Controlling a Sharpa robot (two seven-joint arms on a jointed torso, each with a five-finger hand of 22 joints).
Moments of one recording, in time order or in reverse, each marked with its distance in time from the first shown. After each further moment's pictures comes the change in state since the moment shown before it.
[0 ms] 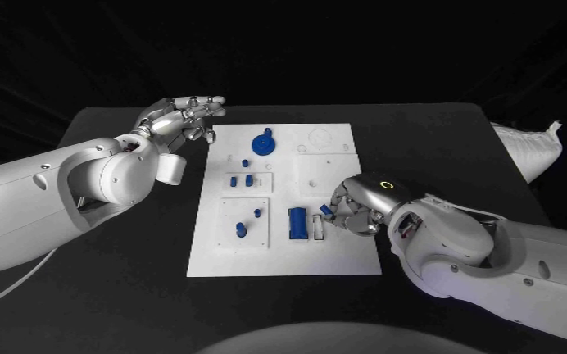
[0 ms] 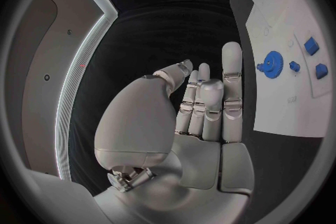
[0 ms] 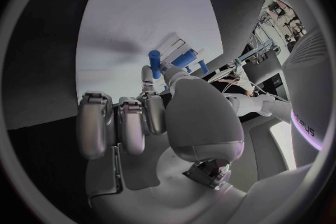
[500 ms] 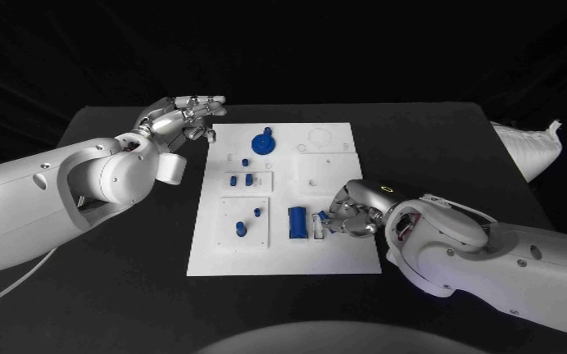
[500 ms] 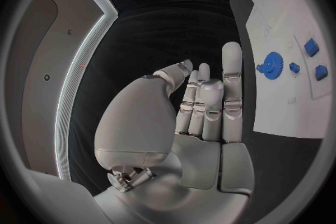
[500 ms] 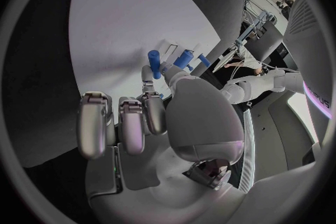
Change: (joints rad) left arm 0.000 -0.001 0.000 0.004 -0.002 0.000 -0.001; left_hand 0.000 0.000 0.000 0.000 0.000 0.000 0.000 0.000 0.000 0.000 0.000 0.000 0.000 0.000 0.000 0.000 0.000 0.000 0.000 0.000 0.000 0.000; right arm 0.000 0.019 -0.001 -0.019 0.263 -0.022 -0.016; right_hand -0.004 -0.004 0.000 0.000 0.058 0.005 -0.005 -0.009 -0.001 0.000 0.000 0.000 0.000 0.000 0.000 0.000 0.001 0.000 0.000 0.000 0.000 0.000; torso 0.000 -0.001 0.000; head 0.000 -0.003
